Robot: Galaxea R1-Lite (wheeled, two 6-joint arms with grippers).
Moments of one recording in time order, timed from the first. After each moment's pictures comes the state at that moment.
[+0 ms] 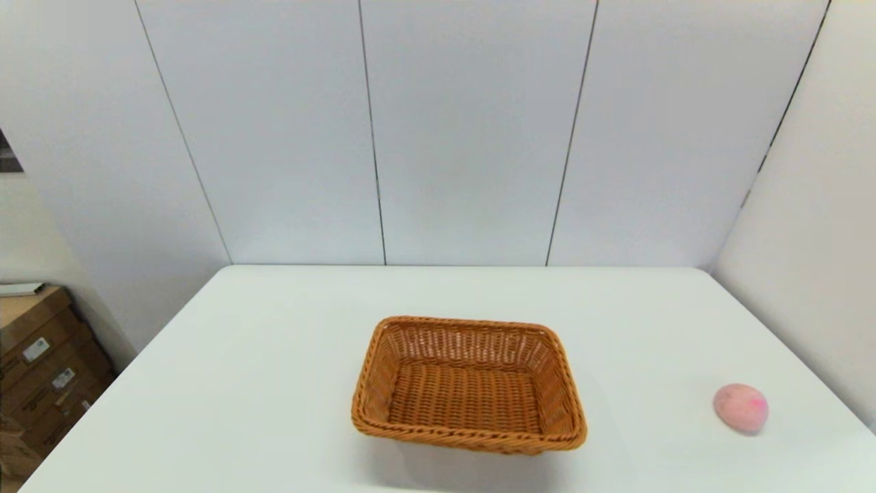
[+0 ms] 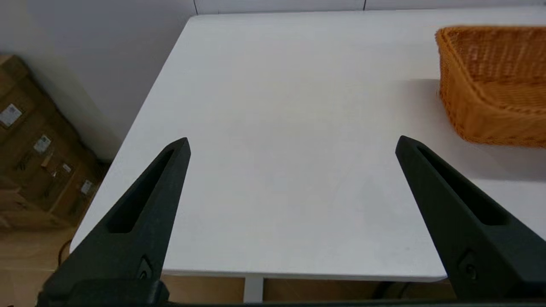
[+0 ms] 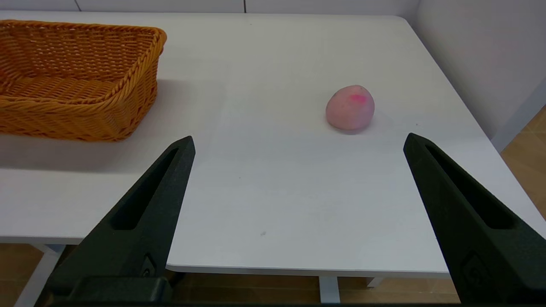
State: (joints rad) left arm 0.03 0.21 -0.10 0.07 -0.01 0.01; right arm 0.00 0.00 -0.09 0.23 -0.01 0.00
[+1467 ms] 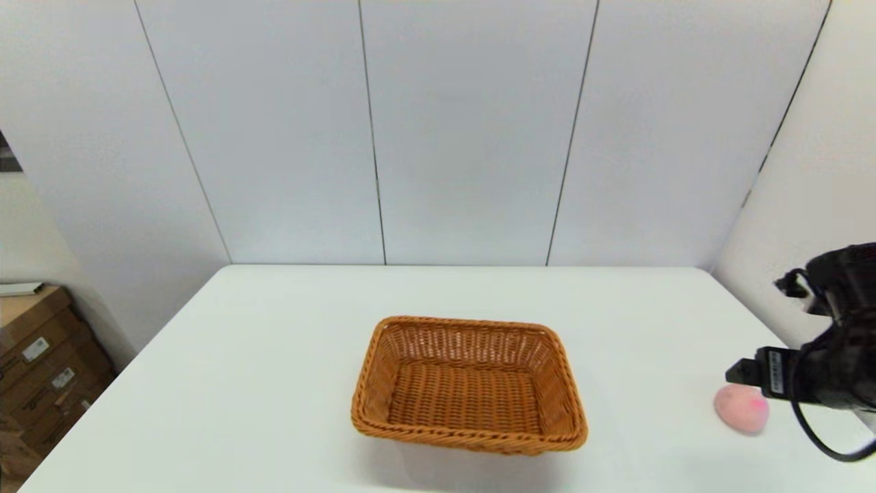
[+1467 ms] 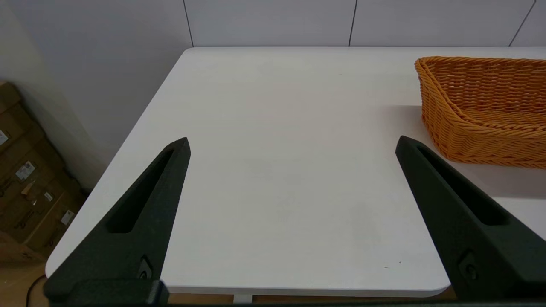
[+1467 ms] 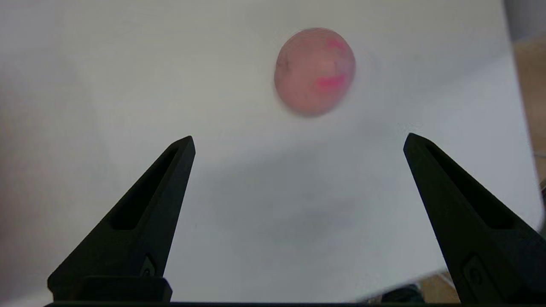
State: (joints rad) left arm 0.00 0.00 -0.04 0.09 0.00 -0.03; right arm -0.05 1.60 -0.71 0.11 -0.23 0.20
